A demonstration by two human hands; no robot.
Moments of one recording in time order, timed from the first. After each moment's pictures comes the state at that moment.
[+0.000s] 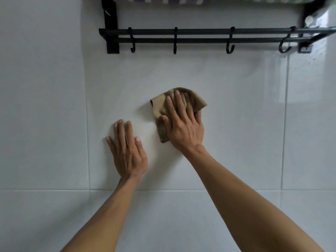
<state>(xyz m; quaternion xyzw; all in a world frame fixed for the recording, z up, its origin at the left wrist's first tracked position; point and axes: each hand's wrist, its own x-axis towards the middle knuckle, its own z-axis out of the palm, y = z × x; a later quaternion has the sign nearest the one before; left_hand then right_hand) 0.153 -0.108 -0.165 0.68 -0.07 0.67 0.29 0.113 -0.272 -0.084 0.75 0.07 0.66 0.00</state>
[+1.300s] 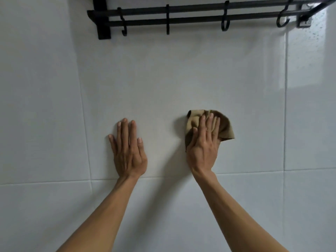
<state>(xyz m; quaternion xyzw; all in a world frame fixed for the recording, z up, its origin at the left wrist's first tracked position) 0.156 -0.091 -0.202 0.70 -0.12 0.67 0.23 0.116 -0.284 -0.188 0.66 -0.05 0.71 -0.22</state>
